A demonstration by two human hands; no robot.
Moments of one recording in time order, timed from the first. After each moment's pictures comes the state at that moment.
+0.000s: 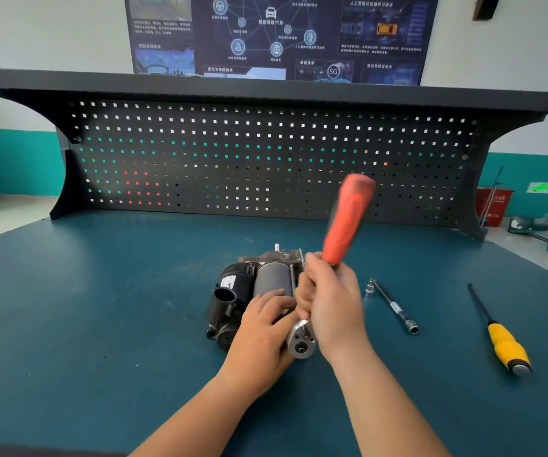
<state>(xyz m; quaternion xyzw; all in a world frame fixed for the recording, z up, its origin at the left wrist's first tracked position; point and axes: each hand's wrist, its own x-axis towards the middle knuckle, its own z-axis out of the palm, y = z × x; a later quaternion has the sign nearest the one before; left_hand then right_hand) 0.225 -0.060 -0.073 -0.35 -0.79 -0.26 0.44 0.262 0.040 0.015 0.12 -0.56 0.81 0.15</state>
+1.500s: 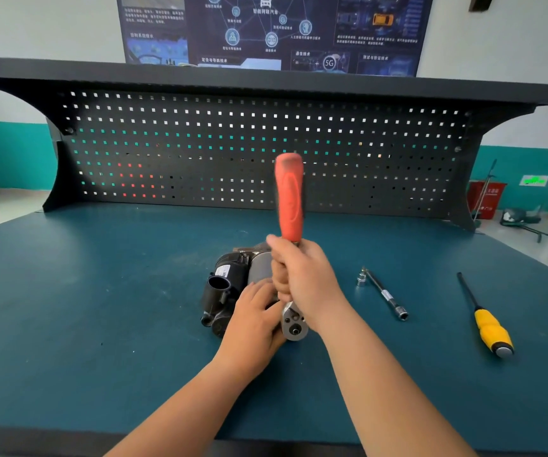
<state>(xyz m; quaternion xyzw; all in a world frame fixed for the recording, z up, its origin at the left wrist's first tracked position) 0.228 -0.058 -0.068 -0.35 -0.78 -0.28 0.43 0.257 0.034 0.030 0.15 -0.66 0.73 0.06</state>
